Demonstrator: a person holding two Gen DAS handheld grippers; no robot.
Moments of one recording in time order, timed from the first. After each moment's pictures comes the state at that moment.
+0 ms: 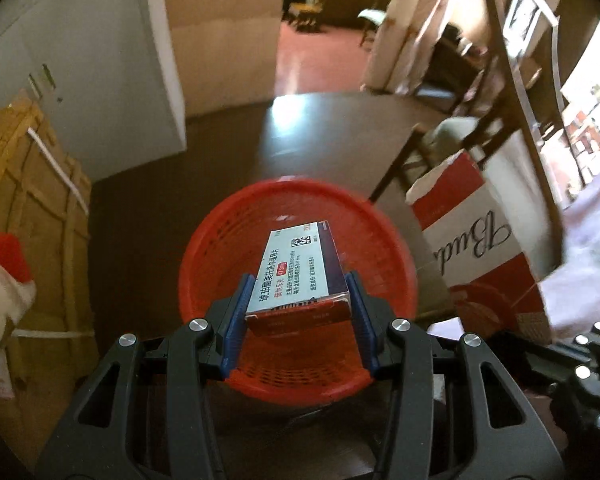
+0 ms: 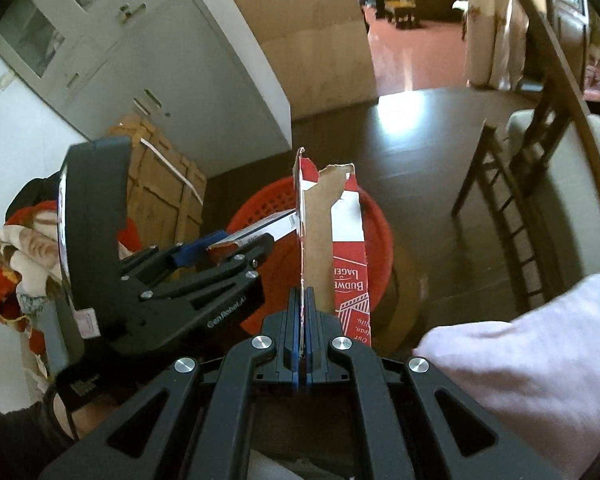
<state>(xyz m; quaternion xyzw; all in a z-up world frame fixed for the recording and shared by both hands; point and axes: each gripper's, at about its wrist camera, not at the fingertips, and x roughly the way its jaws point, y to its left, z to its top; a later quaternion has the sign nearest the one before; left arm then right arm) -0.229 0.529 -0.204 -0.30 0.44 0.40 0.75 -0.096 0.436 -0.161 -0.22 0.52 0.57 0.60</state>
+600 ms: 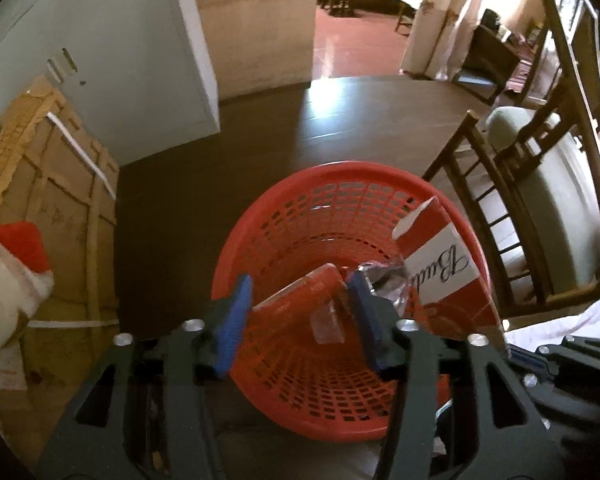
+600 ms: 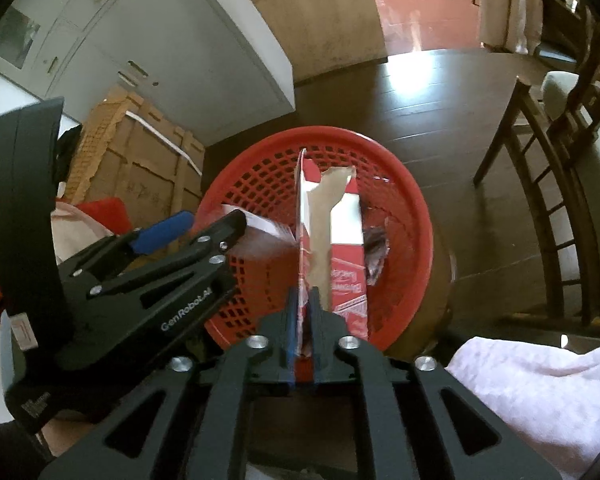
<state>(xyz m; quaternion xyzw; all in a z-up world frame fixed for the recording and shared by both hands) -0.230 0.555 -0.236 -0.29 0.47 0.45 0.71 -0.099 0.476 -0.237 -0.24 0.57 0.56 0.55</state>
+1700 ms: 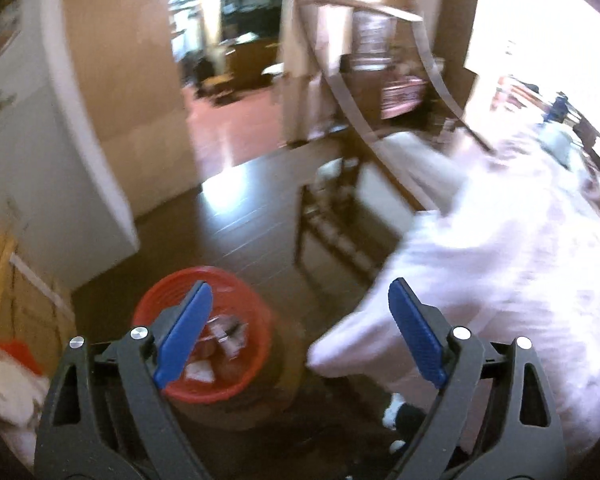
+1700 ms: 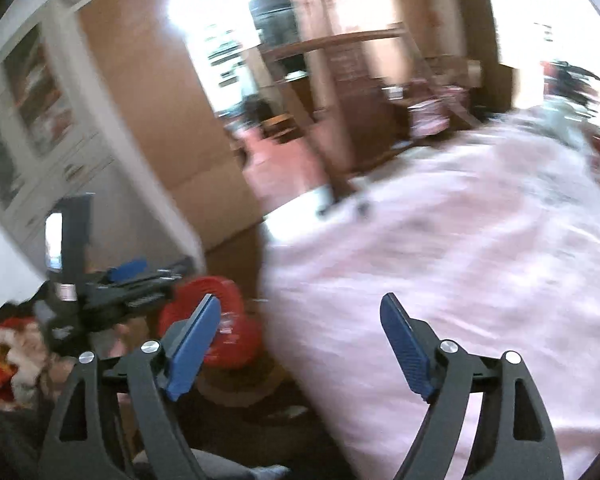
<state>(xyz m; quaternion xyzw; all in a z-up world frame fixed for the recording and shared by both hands) -0.129 0.378 -0.059 -0.15 0.38 0.28 0.87 -0.007 0.141 -0.023 -0.05 0.39 0.42 0.81</state>
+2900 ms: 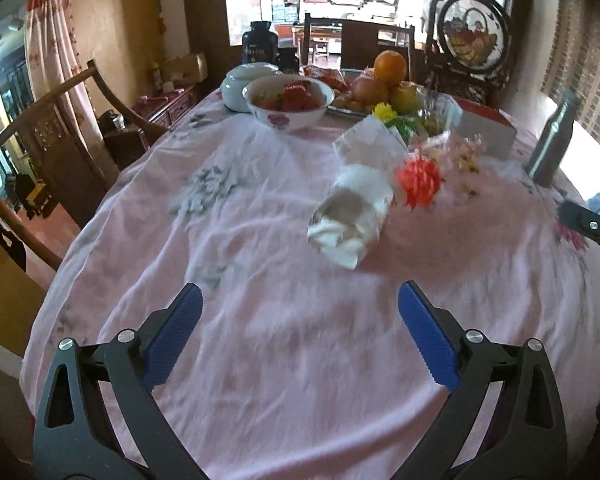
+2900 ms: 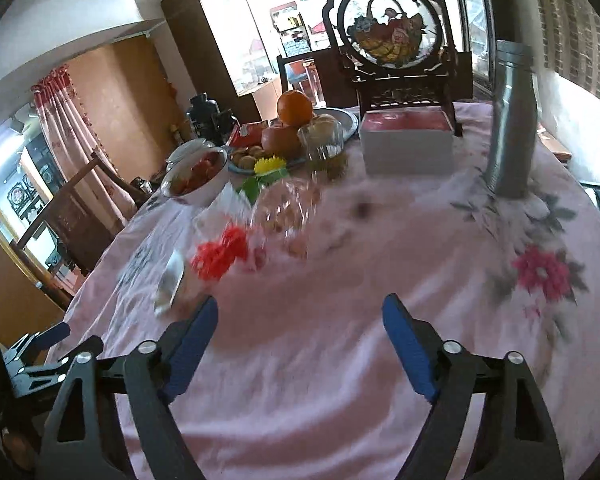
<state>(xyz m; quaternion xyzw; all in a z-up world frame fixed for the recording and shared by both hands) 0.101 0.016 -0.030 0.01 0.40 -0.02 0.92 0.133 -0.270 -0.023 0.12 0.37 0.07 0.92</state>
